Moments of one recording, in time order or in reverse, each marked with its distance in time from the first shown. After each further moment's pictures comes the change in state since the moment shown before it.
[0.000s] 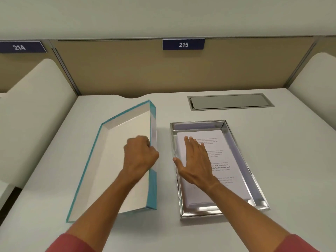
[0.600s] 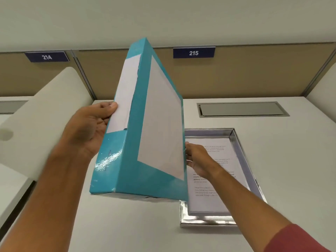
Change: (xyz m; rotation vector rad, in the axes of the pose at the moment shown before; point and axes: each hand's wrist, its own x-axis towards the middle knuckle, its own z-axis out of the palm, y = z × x) left_hand 0.008 0.032 -0.158 -1.230 -0.127 -0.356; right_hand 0.048 -0.009 -0.029 1.276 -0.347 0.439
